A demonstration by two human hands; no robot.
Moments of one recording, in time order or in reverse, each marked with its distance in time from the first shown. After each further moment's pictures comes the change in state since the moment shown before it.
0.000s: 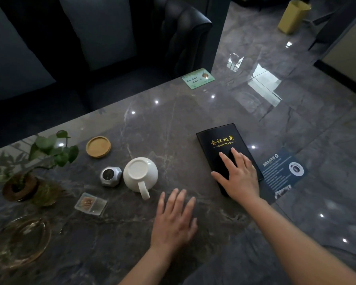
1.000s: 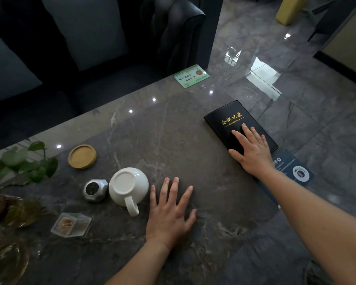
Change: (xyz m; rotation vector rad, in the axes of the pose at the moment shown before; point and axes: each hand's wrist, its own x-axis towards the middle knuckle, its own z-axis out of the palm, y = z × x) left_hand 0.057 -0.009 0.015 0.056 -0.113 -0.111; right_hand 0.104 0.072 -0.007 0.045 0.001 -0.059
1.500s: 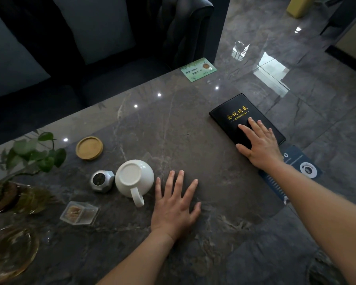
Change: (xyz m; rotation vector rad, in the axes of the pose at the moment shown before) left_hand 0.000 0.000 0.001 0.013 0.009 -0.008; right_hand 0.004 0.008 -0.001 -0.035 -0.024 -0.056
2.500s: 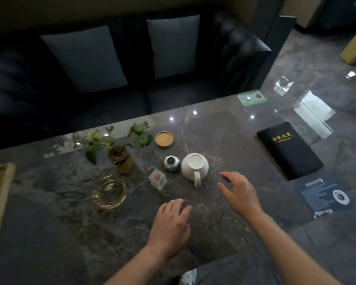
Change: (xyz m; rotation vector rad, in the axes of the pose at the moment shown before) left_hand -0.174 -0.066 -0.104 -0.078 -0.011 -0.146; right_hand -0.152 -0.242 -0.039 0.441 0.014 -0.188
